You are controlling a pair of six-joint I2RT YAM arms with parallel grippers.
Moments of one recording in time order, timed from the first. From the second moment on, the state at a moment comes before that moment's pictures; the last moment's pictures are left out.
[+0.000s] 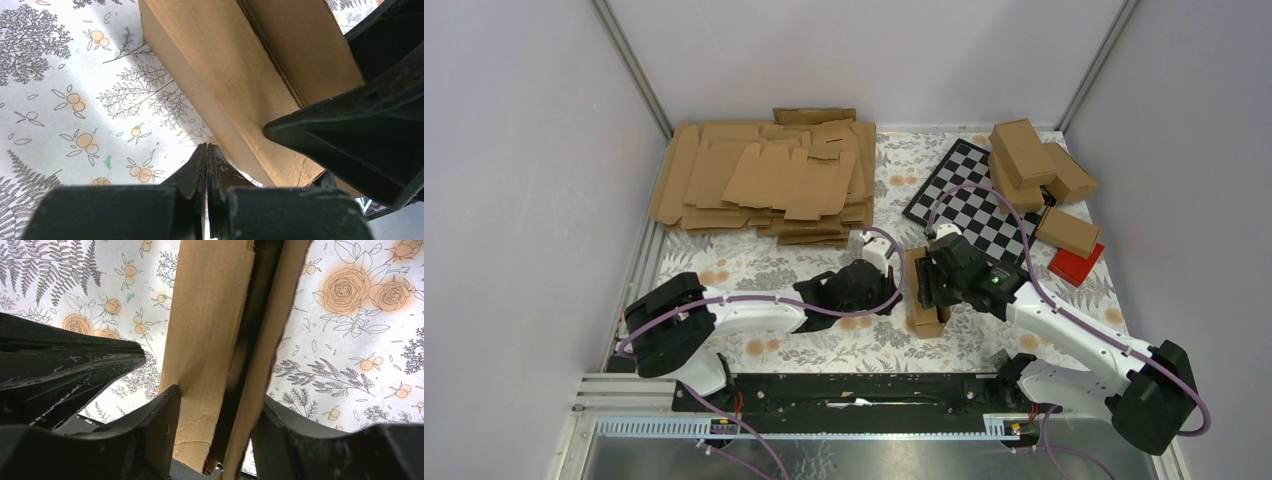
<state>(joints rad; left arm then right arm) -1.11 1.54 0.77 0.25 -0.14 -0.65 0.73 1.06 0.75 -0.66 0.12 0.44</state>
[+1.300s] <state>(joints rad) -0.84 1.09 0.49 0.13 -0.05 -0.64 0.73 1.07 0.61 -0.24 -0.16 0.68</state>
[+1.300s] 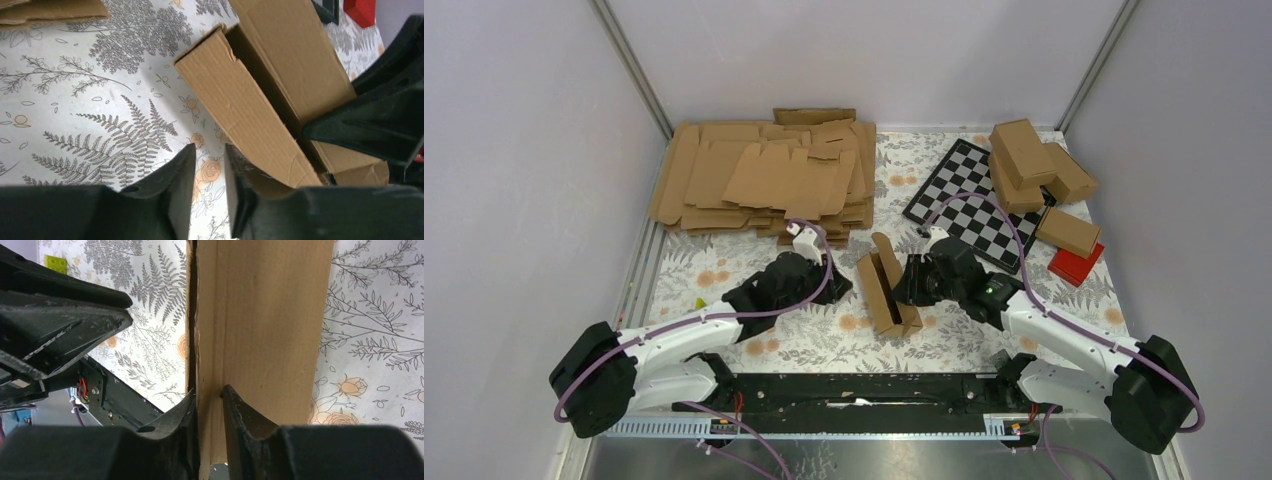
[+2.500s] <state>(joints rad) -0.84 1.49 0.65 0.34 0.23 -0.73 0.73 1.00 0.58 -0.33 -0.16 0.63</state>
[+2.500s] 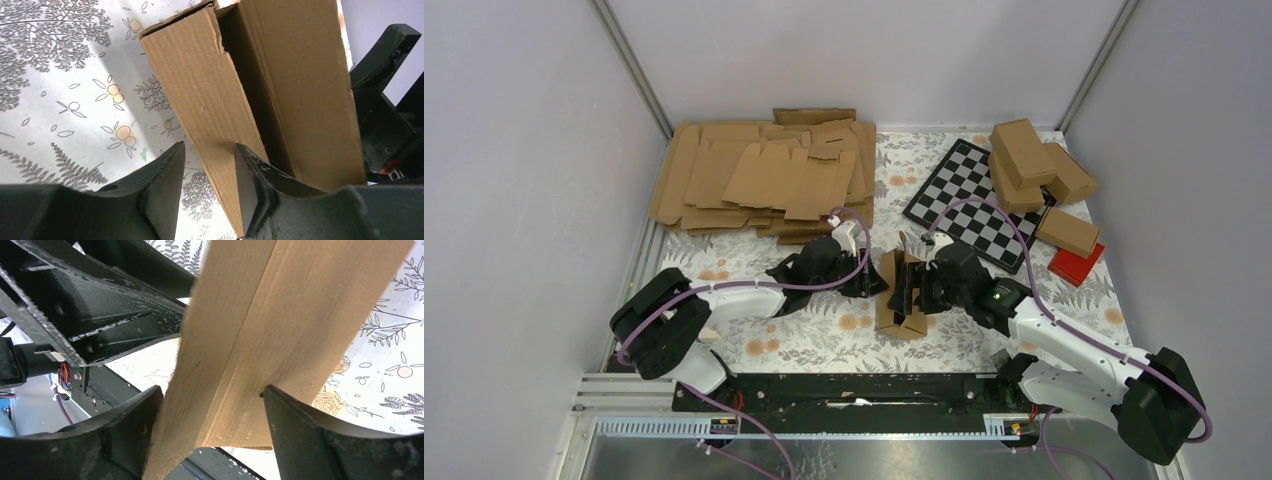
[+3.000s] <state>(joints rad) -0.87 1.57 0.68 0.42 0.32 -0.76 0.73 0.92 0.54 -0.39 -0.13 0.64</state>
